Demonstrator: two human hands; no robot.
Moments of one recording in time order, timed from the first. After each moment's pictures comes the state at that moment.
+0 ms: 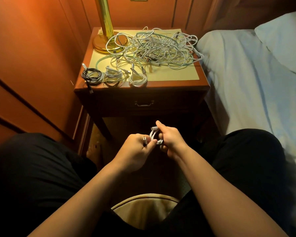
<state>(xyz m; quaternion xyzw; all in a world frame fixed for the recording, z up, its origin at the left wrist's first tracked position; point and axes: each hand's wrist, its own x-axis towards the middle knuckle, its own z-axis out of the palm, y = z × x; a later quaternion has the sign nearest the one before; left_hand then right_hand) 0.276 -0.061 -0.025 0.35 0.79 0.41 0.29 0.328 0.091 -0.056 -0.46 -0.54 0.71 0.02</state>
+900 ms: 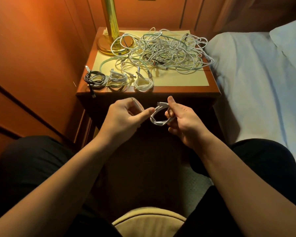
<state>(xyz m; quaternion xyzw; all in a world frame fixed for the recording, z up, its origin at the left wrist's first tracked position) 0.199 -0.042 0.044 0.32 0.79 0.50 0.16 0.300 0.126 0.026 -0.32 -0.60 0.73 0.06</state>
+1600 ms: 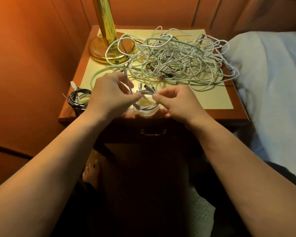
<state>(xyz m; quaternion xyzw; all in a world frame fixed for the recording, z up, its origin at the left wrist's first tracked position) 0.036 0.045 0.033 0.28 0.88 0.37 0.05 0.147 0.213 0.005 -0.26 -0.77 0.57 0.09</state>
